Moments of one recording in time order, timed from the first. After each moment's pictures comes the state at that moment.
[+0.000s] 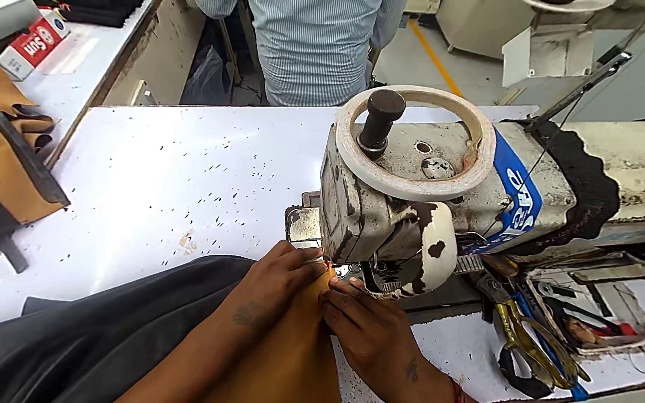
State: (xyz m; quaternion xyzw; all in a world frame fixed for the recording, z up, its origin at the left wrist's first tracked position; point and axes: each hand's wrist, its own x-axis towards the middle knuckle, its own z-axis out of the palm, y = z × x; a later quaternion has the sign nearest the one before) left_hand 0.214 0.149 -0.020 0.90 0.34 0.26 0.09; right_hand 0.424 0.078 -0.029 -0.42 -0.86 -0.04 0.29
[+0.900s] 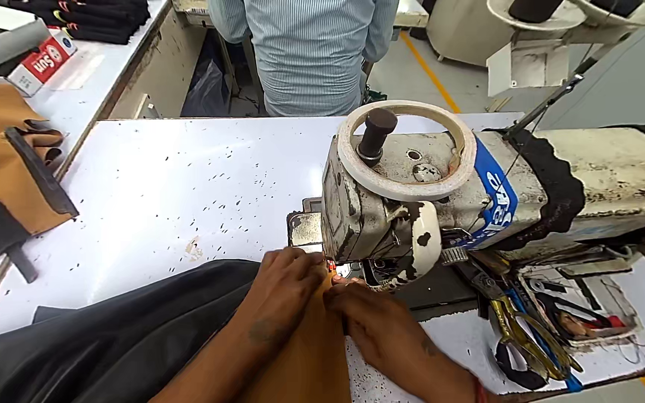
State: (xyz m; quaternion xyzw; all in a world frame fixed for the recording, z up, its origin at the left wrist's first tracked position) left_hand 0.223 0.136 -0.023 0.89 0.38 0.24 0.04; right_hand 0.438 0.084 -0.016 -0.45 -0.84 0.14 0.28
